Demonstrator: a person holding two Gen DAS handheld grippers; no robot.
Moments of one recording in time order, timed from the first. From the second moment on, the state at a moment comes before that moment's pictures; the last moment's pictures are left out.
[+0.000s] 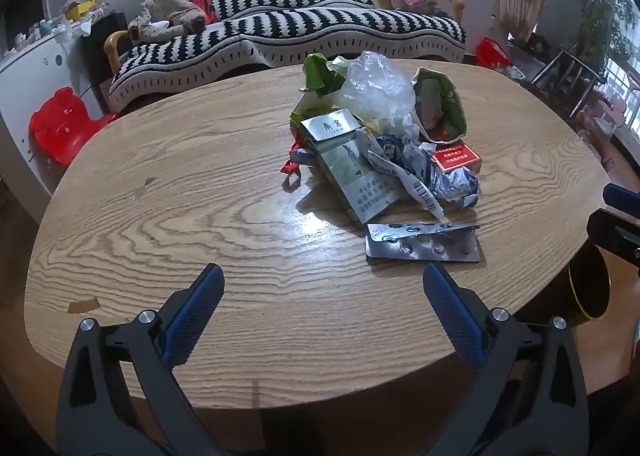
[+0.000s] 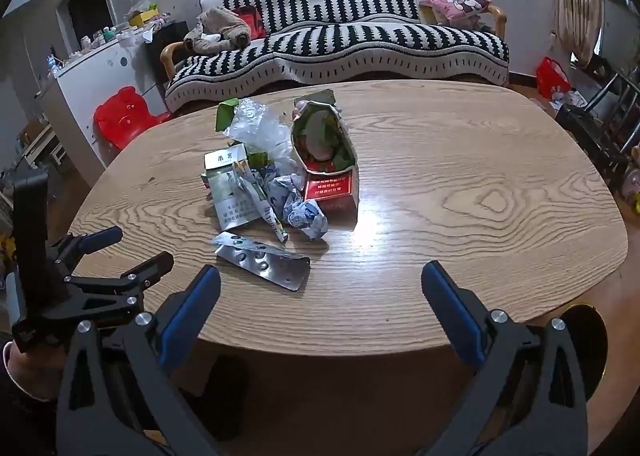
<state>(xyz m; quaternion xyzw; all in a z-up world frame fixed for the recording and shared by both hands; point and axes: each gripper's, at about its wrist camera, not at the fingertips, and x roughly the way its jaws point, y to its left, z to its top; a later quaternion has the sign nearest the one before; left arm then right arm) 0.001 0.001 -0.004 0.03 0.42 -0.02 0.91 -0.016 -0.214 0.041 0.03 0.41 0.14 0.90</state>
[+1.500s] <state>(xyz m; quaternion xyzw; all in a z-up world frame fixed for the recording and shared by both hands) 0.002 0.001 -0.008 0.02 0.43 -0.03 0.90 -0.018 -0.214 0.043 0.03 0.41 0.14 0.90</state>
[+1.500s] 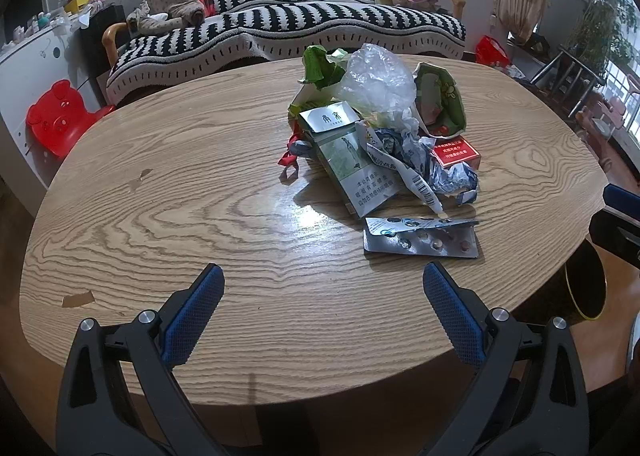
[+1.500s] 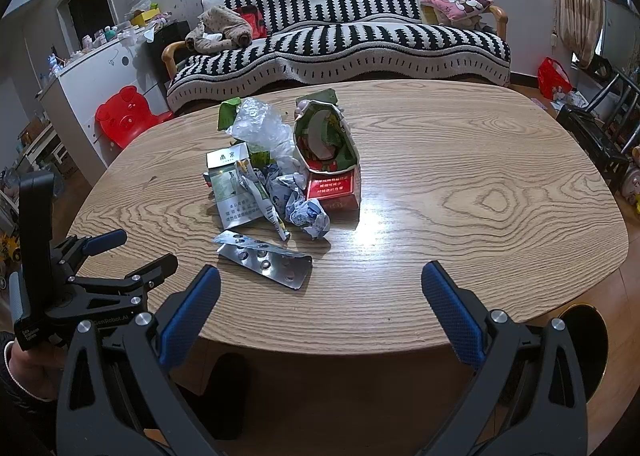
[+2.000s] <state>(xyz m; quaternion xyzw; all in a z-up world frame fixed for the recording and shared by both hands) 0.001 -0.001 -0.010 0.02 0.43 -0.03 0.90 -0.019 -0.214 0.044 0.03 0.41 0.14 0.90</state>
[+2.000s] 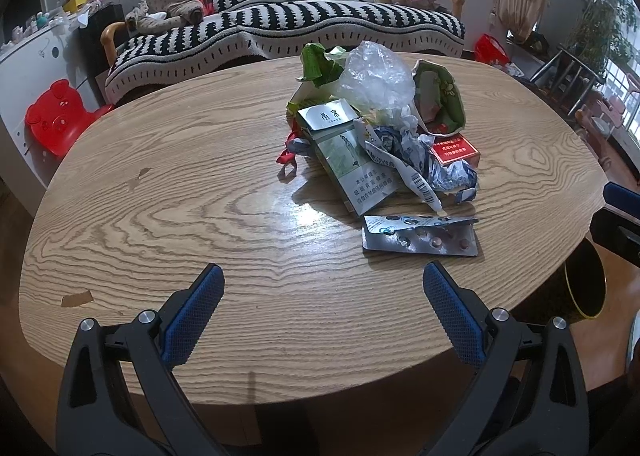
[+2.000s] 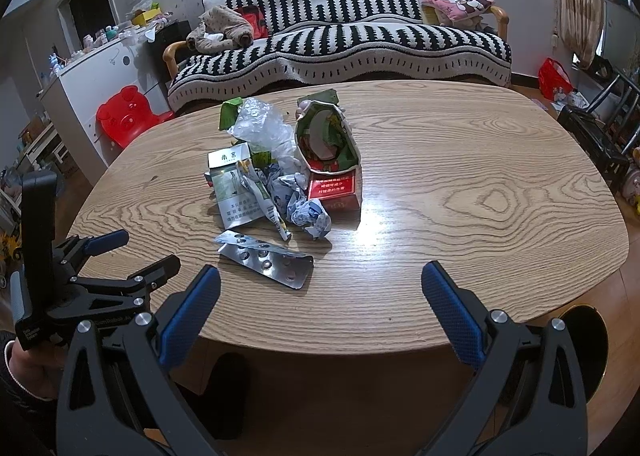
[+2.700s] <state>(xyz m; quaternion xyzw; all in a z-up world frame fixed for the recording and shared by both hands) 0.065 0.009 -0.028 -0.03 0.47 -0.07 0.88 0.049 -0.200 0.050 -0.01 0.37 0.12 0.92</state>
